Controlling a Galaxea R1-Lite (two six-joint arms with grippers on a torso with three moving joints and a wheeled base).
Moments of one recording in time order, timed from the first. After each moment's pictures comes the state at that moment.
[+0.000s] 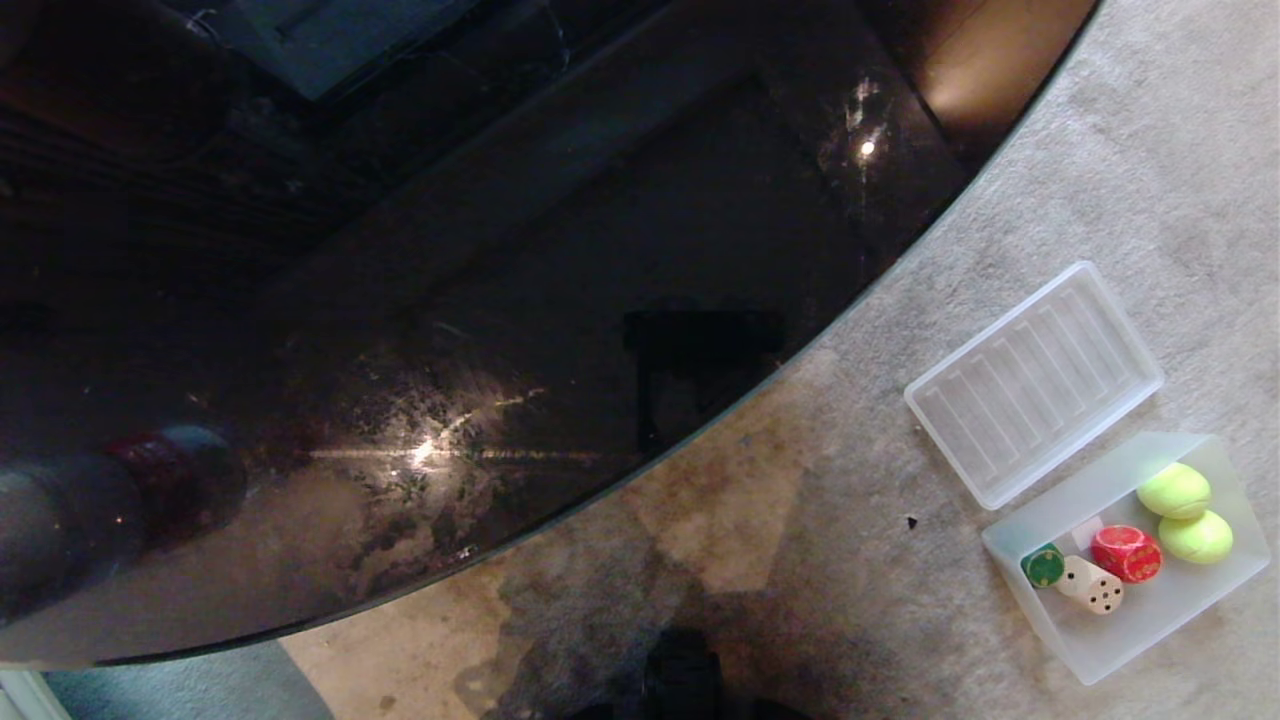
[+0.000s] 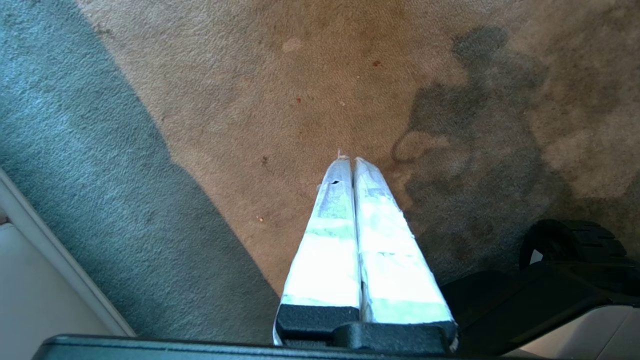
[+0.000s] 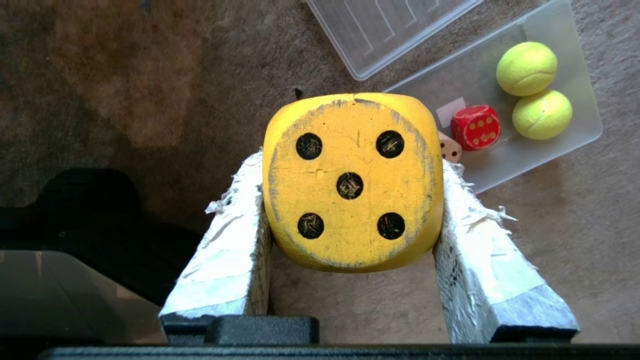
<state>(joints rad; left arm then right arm) 0.00 0.00 0.00 0.01 0.01 -0.01 0.00 0.00 -0.04 0.13 0.01 -0.06</state>
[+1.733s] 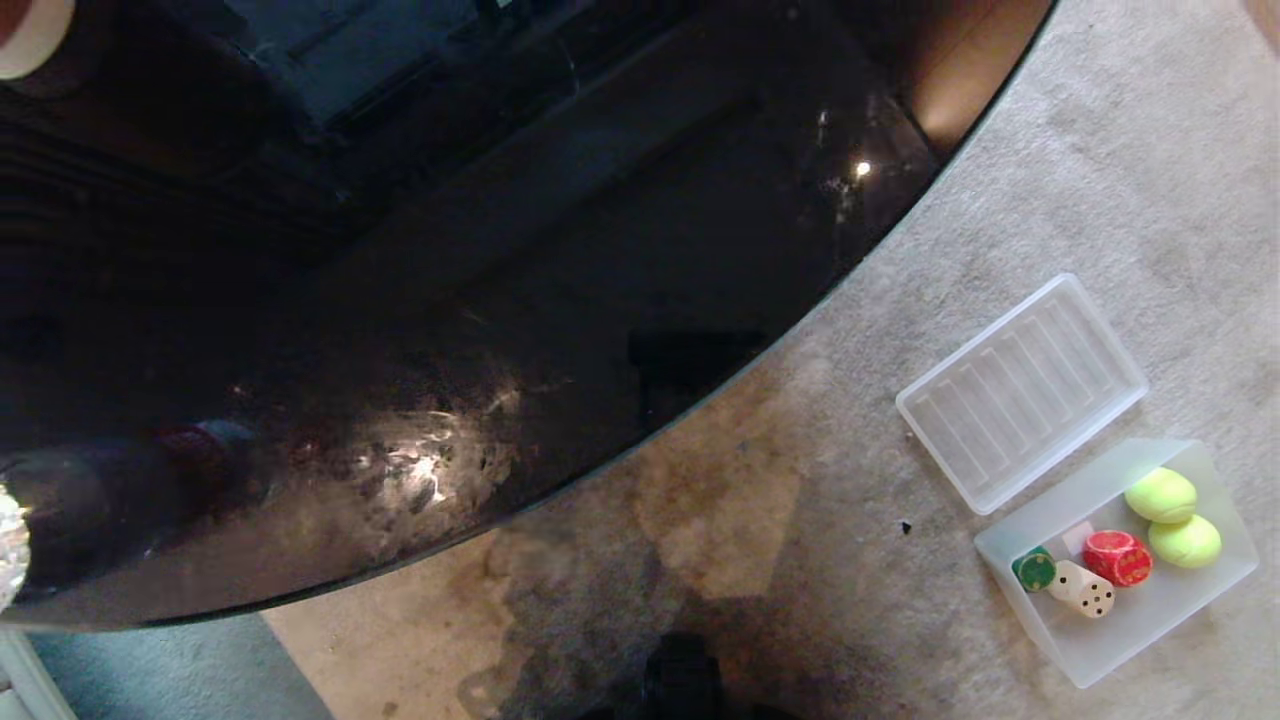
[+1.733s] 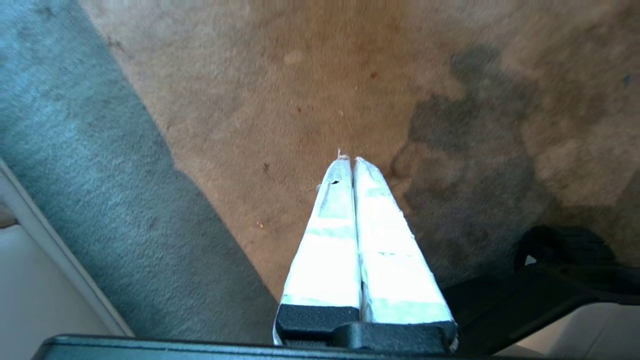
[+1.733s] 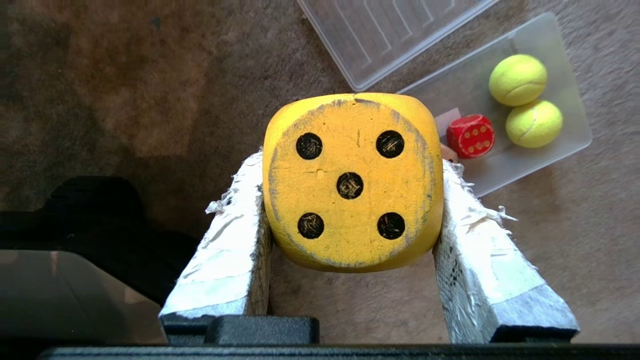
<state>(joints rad) 0.00 0.00 0.00 0.01 0.01 -0.01 0.00 0.00 -0.04 0.13 0.01 -0.06</state>
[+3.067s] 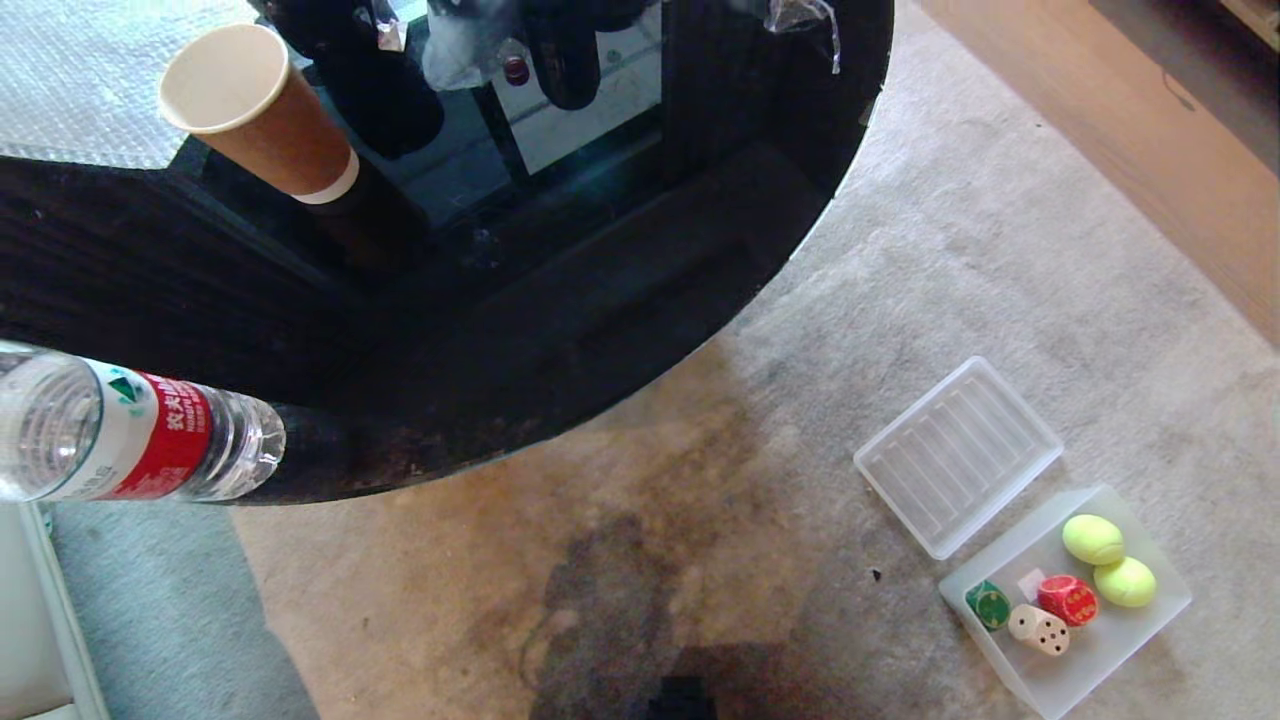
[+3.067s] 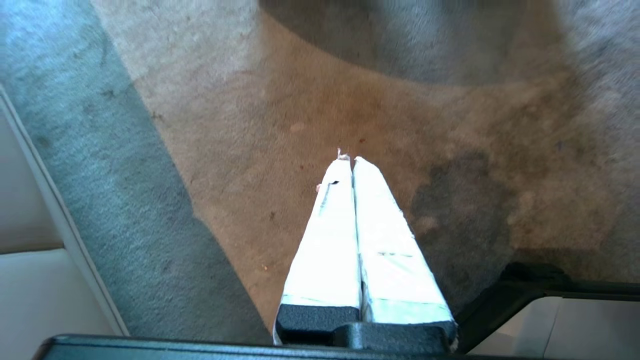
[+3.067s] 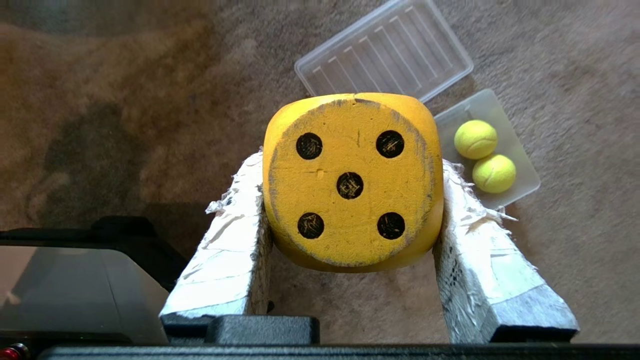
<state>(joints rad) 0.00 0.00 0.00 0.01 0.01 -0.01 0.00 0.00 -0.04 0.13 0.01 -0.06</state>
